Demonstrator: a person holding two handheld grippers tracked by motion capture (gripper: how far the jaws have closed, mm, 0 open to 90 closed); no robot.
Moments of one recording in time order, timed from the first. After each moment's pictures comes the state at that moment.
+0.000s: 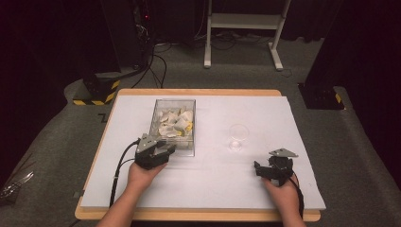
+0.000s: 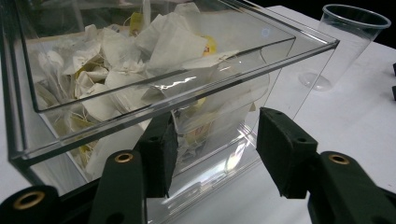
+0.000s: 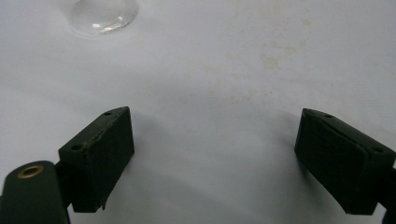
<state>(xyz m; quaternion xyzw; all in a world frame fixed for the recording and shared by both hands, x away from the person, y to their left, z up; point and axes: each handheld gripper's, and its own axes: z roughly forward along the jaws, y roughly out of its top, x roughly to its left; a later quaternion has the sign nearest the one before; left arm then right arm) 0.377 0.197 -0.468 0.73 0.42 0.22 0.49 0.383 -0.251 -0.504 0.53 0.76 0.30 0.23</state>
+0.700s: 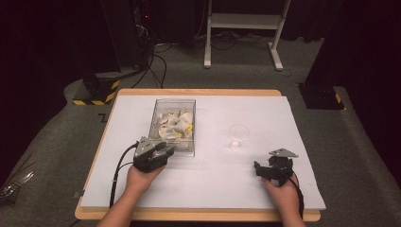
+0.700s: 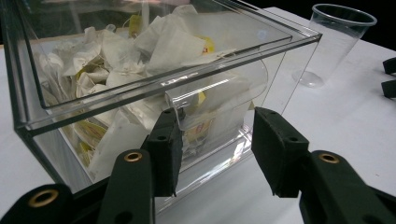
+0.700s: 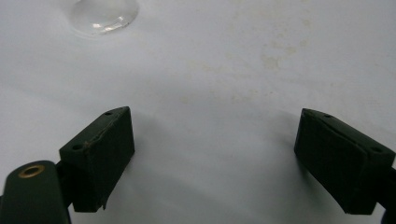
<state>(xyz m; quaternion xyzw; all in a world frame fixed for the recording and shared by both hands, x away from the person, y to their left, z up) 0.366 0.200 -0.469 0.73 0.41 0.21 0.50 0.383 -0.251 -0.504 0.53 0.76 0.30 0.23</state>
